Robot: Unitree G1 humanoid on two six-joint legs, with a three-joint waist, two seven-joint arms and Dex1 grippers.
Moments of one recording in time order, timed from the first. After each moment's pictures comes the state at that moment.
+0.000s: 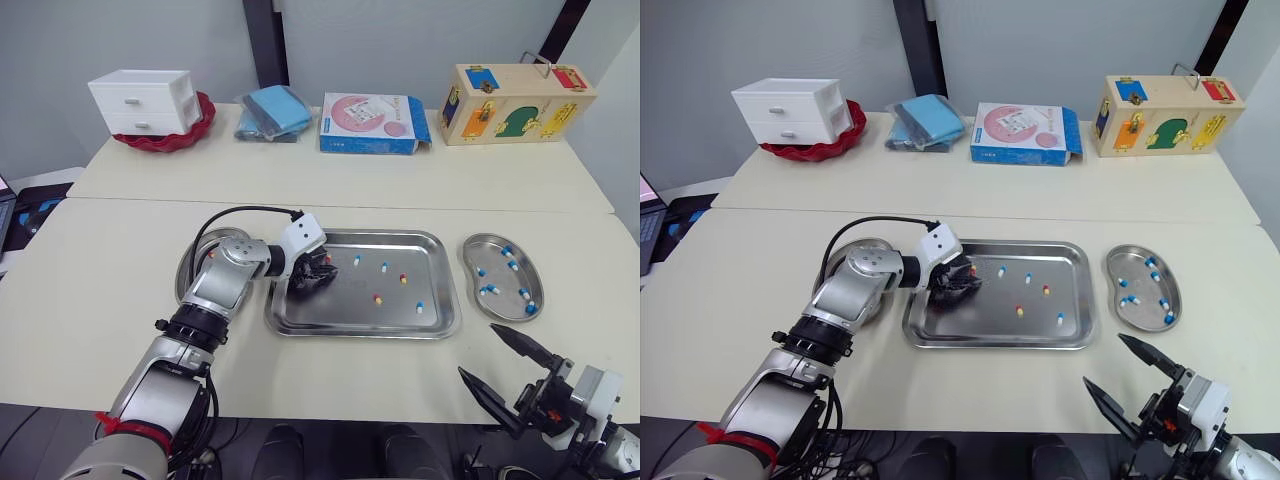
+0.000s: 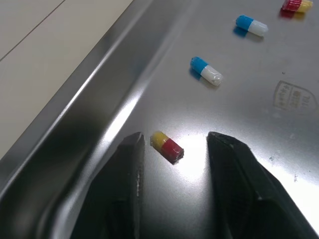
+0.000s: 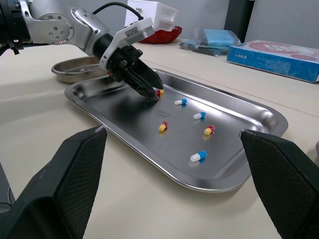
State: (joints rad) left arm -0.72 0.45 -0.29 0.38 -0.02 0.36 -0.93; right arm 0.58 -0.43 -0.25 -0.42 0.51 -0.27 0.95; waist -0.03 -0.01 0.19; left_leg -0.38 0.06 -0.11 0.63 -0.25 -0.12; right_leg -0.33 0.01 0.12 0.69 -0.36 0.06
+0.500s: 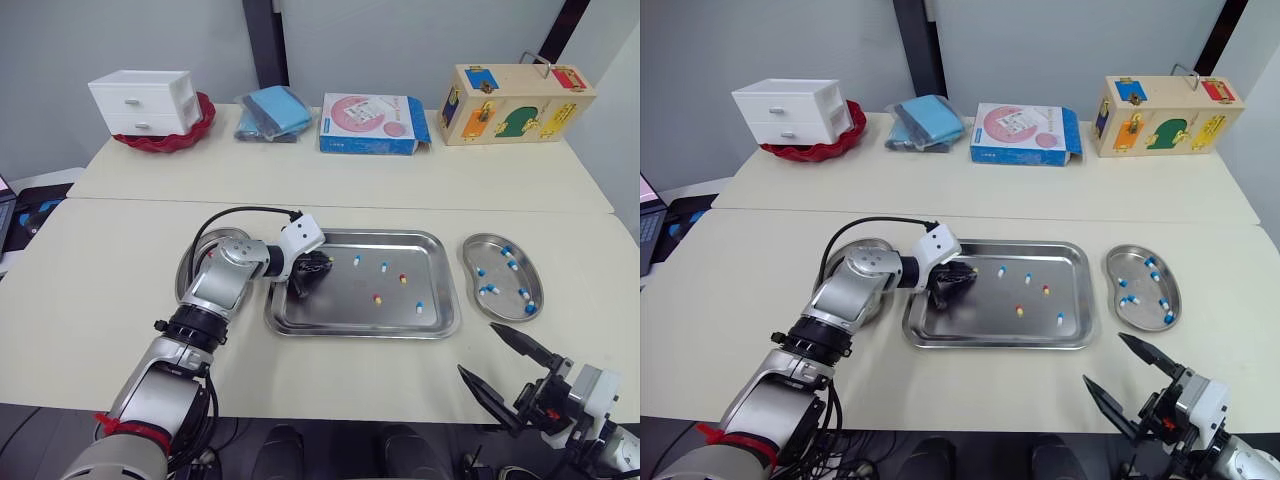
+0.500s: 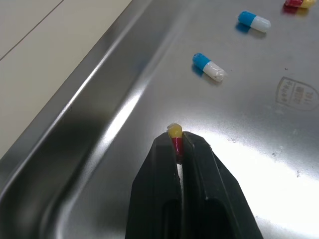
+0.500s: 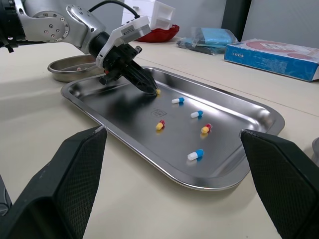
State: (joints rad) left arm -0.71 0.45 -0.28 0.36 -0.02 0.37 -0.95; right arm 0.58 -0.43 -0.24 -0.42 0.50 -0.27 0.94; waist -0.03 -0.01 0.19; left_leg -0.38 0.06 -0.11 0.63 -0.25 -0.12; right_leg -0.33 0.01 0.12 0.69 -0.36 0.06
